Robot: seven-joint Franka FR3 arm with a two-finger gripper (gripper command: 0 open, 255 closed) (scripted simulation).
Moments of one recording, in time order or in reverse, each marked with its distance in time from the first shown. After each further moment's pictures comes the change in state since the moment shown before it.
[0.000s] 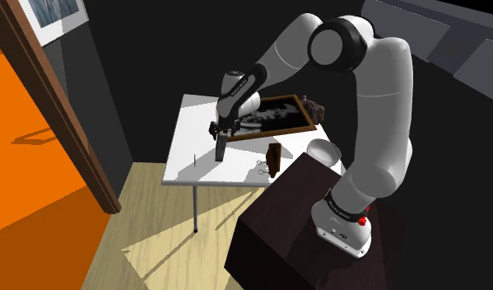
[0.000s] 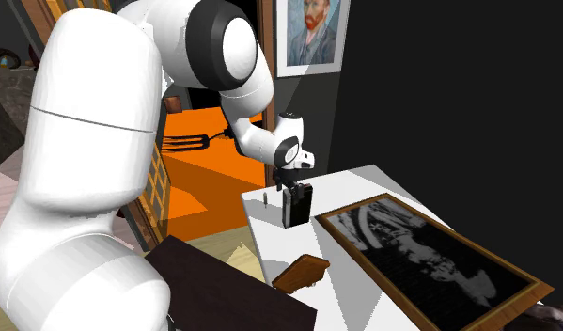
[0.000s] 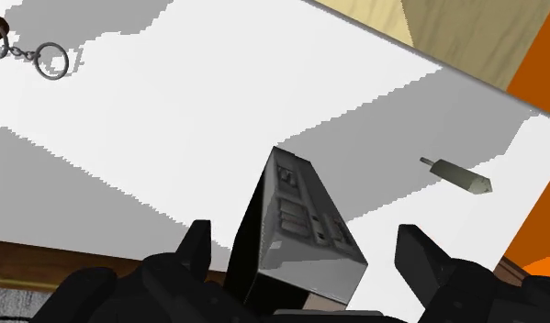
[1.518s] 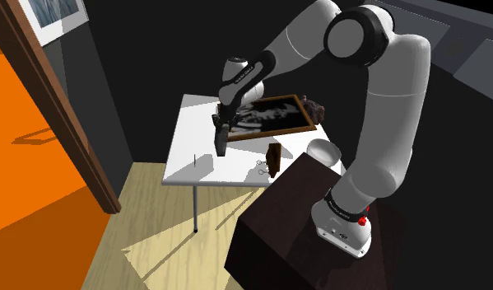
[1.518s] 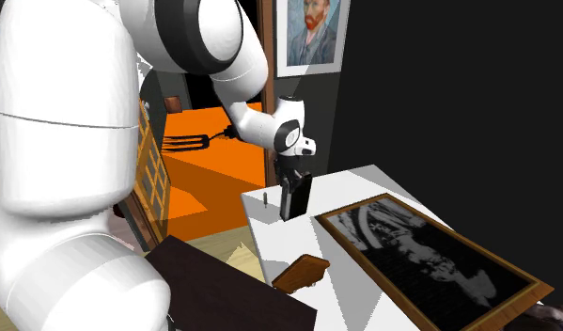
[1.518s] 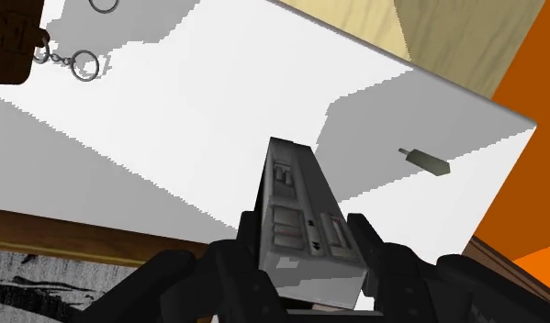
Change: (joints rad) arm 0.003 -0.121 -0.006 -0.025 -0.007 -0.097 0.007
